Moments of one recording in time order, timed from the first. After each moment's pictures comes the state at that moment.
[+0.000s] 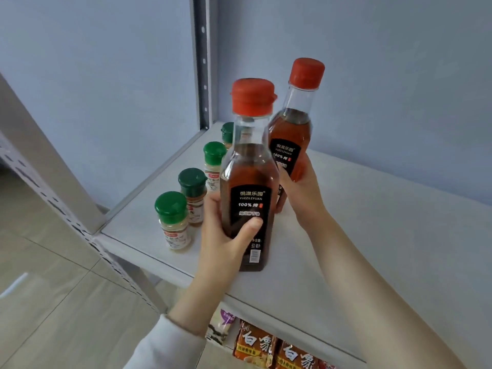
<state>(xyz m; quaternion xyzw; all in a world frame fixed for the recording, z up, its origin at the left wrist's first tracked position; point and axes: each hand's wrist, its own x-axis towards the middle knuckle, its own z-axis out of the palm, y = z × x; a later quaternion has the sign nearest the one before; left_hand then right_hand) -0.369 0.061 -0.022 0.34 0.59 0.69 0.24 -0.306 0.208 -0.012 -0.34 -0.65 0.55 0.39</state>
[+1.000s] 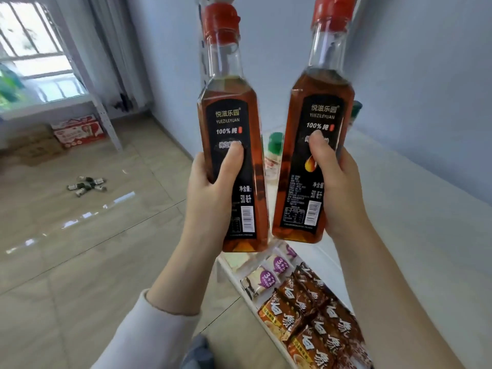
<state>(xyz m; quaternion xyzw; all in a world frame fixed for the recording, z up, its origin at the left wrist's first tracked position) -0.328 -0.086 0.044 0.10 0.59 0.79 0.13 -0.280 0.049 0.050 -0.15 -0.68 0.67 0.26</state>
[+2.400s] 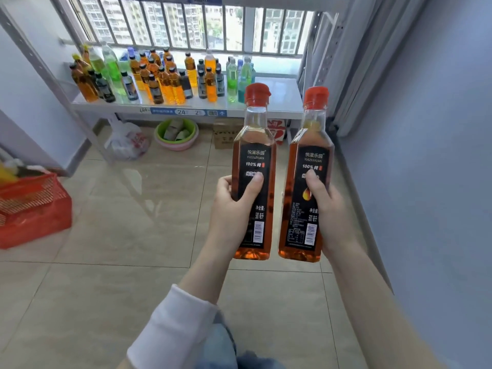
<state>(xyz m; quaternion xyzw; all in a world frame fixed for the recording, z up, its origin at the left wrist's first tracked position) -0.926 -0.523 -0.049 -0.19 0.66 0.72 -0.05 -0.960 -0.382 -0.051 -0.07 -0.69 0.72 -0.10</state>
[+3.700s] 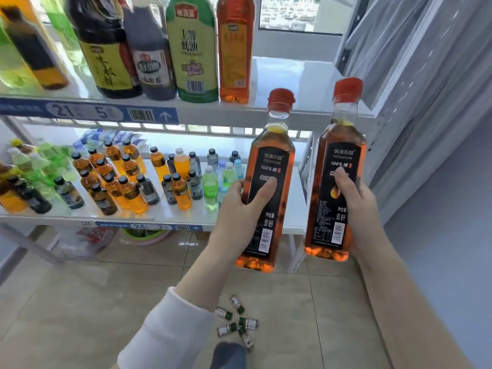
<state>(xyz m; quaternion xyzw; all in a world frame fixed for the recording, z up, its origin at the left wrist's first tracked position) -1.564 -0.577 -0.008 -0.11 0.71 0.70 -0.04 -1.612 -0.407 -0.003 0.00 -0.68 0.74 -0.02</state>
